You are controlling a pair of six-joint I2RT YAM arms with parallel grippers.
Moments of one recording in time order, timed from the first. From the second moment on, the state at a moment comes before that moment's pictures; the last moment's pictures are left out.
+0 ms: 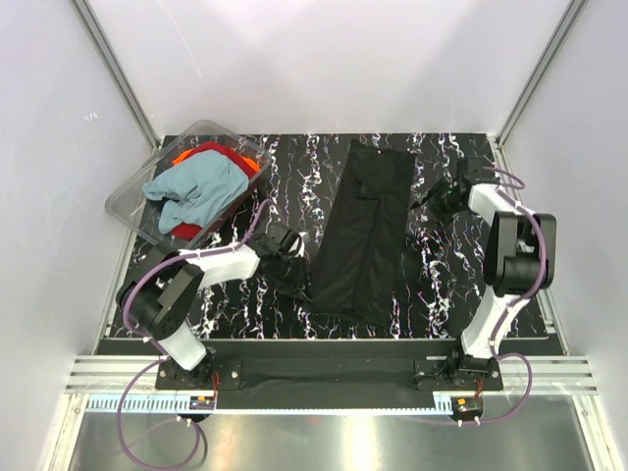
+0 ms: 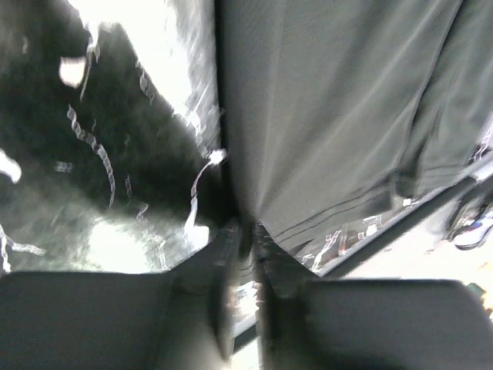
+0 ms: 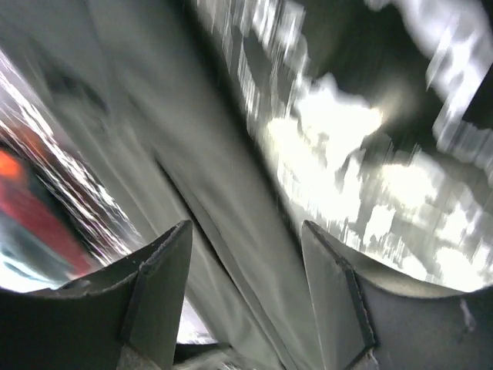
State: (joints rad) left arm -0.65 1.65 0.82 -0.31 0.40 -0.62; right arm -0.10 1.92 1.31 -0.47 -0.37 0.77
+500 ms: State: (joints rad) left arm -0.75 1.43 0.57 -0.16 0.36 -0.79; right arm 0.14 1.89 1.38 -0.55 -0.24 0.66
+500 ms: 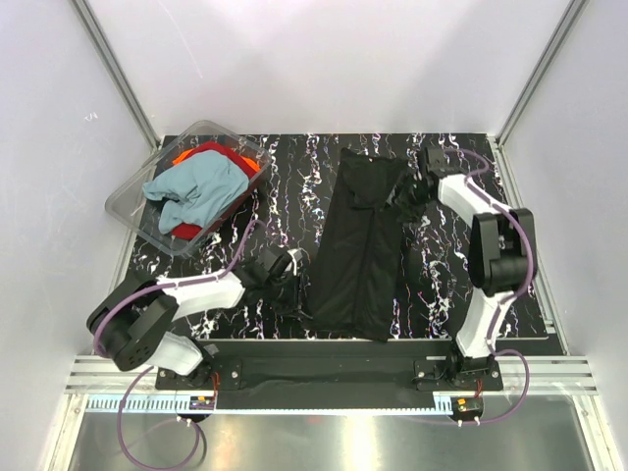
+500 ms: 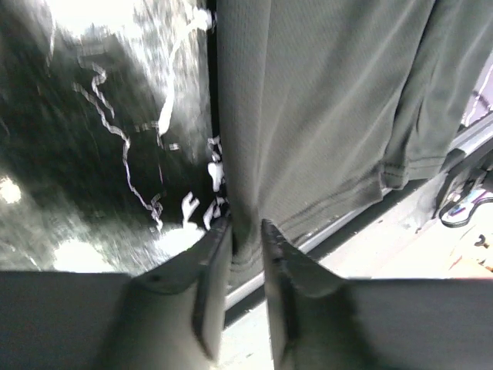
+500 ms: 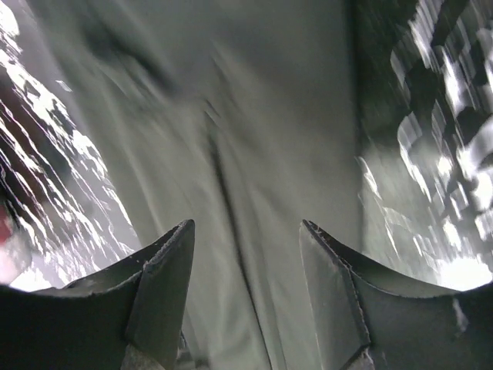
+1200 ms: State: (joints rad) left arm -0.67 1.25 0.88 -0.52 0.09 -0.67; right arm 0.21 2.42 2.04 -0.58 -0.15 0.54
